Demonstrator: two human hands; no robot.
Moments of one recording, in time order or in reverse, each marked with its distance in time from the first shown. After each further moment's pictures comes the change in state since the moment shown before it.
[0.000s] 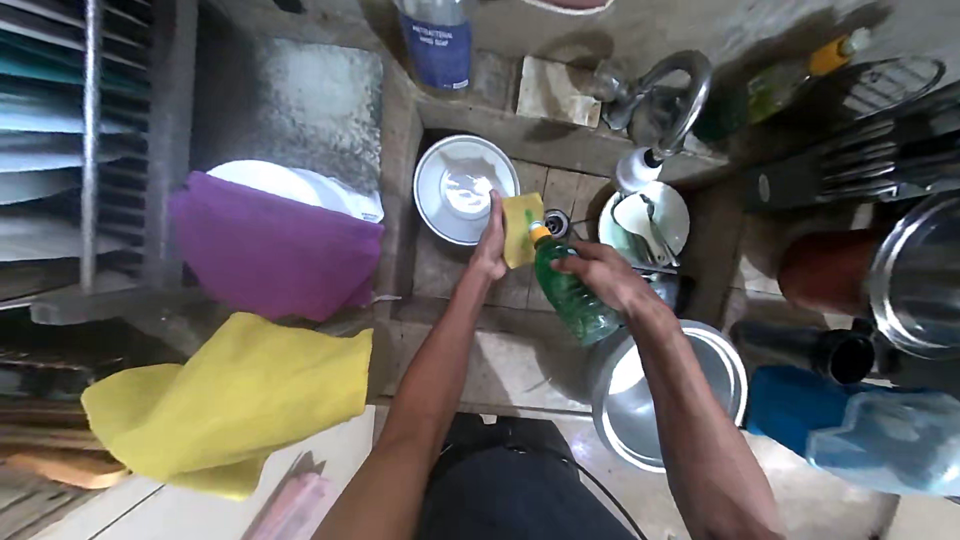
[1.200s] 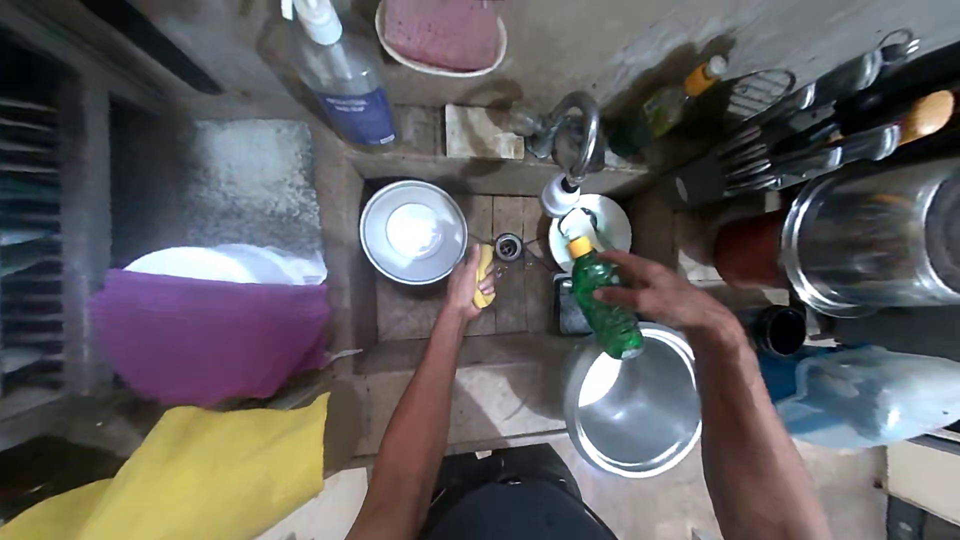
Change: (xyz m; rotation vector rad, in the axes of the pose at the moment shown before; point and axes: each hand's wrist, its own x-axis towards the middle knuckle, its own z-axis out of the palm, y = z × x) left_hand 0.004 -0.025 0.021 -0.036 -0.060 -0.014; right_hand -0.032 0.049 -0.111 -0.063 0.004 -0.110
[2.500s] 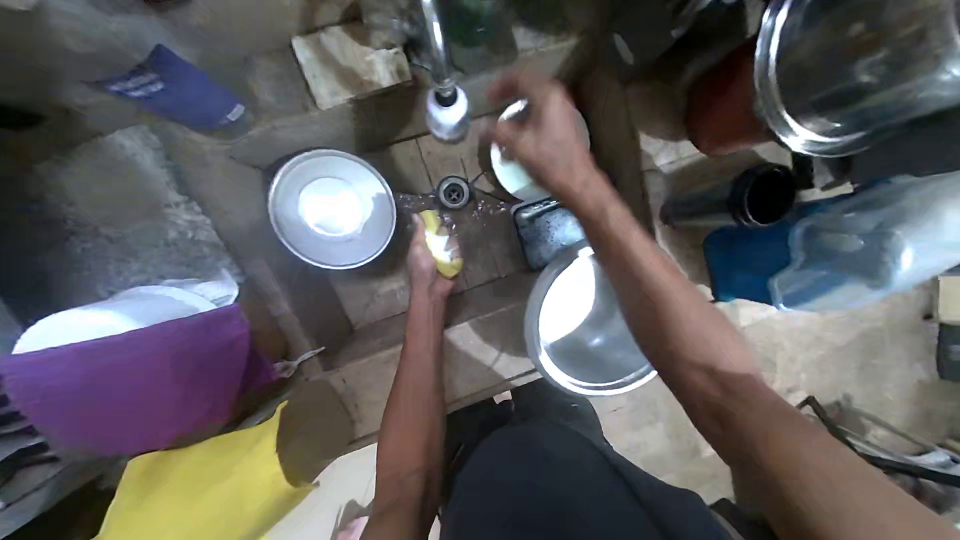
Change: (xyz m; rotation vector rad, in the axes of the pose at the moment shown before) left_hand -0.016 -0.036 0.041 -0.099 0.068 -0.021; right_hand 0.081 0.000 -0.003 0.157 0.548 -0.329
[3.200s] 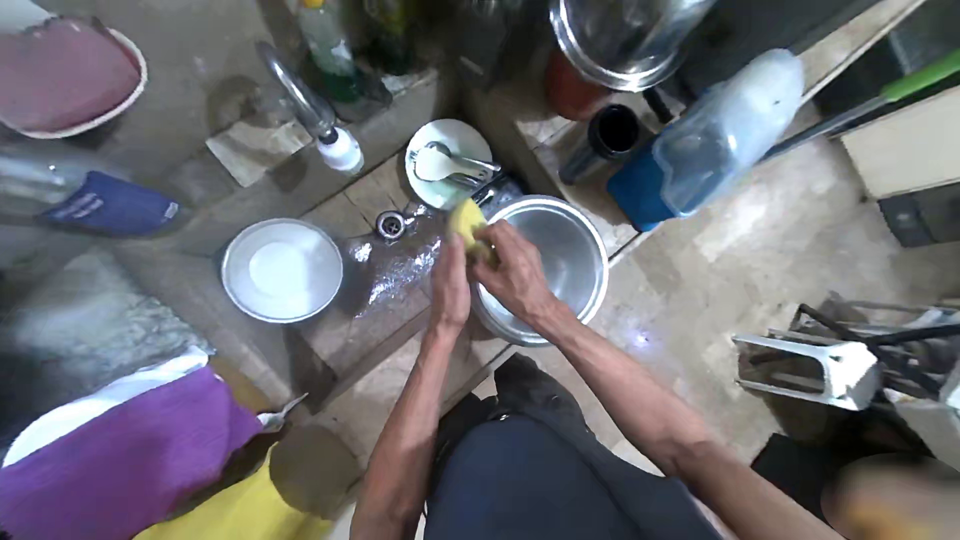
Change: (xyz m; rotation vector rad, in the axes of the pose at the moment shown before) left_hand -0.139 -0.035 0.096 0.976 -0.404 0.389; right_hand -0.238 0.015 0.034 -0.274 0.464 -0.109
